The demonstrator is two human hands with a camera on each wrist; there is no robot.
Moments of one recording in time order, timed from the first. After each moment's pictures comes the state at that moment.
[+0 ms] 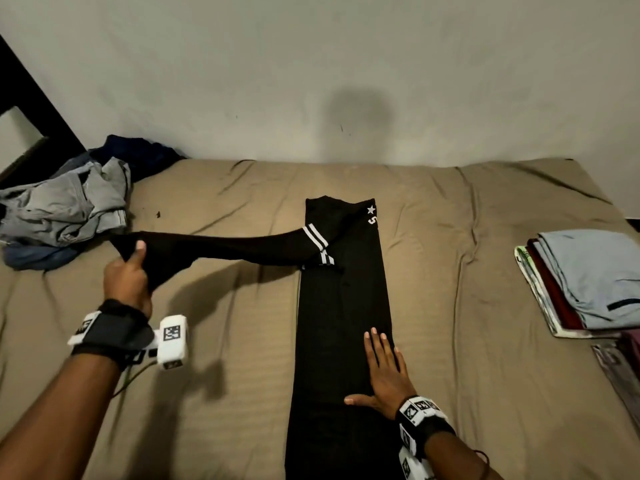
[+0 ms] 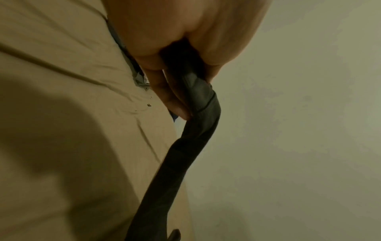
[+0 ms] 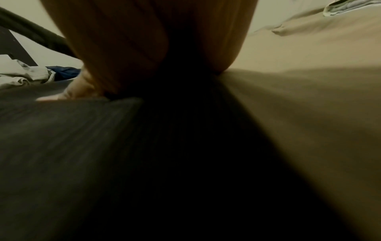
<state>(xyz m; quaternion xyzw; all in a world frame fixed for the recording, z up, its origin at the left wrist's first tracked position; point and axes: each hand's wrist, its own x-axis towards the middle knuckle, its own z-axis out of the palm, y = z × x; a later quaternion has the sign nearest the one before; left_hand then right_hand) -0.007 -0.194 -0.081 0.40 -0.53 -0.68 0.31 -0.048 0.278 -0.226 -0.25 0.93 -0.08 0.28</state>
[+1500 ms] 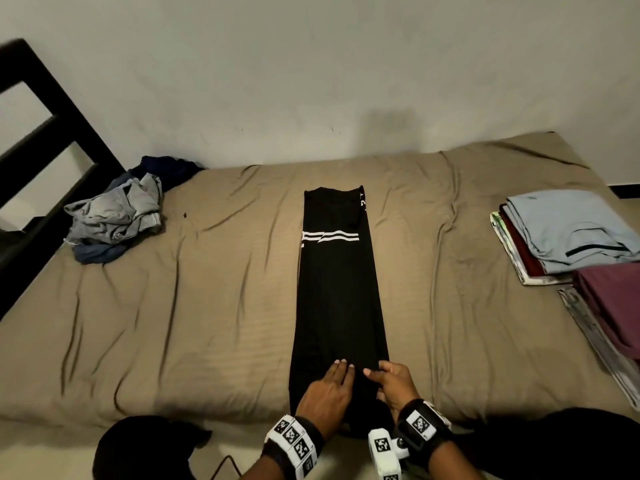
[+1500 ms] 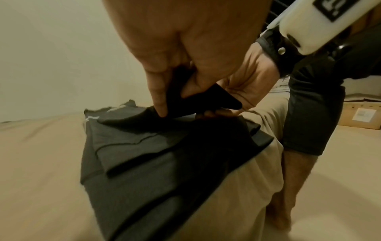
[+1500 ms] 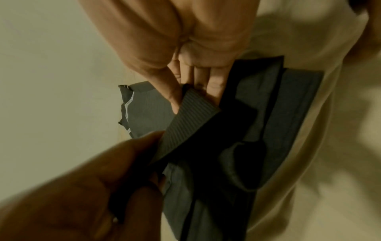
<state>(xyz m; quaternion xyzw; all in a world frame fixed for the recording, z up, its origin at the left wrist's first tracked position) 0.148 0.183 -0.161 -0.03 -0.97 -0.08 -0.25 0.074 0.330 -0.193 0.21 0.60 -0.70 0.33</state>
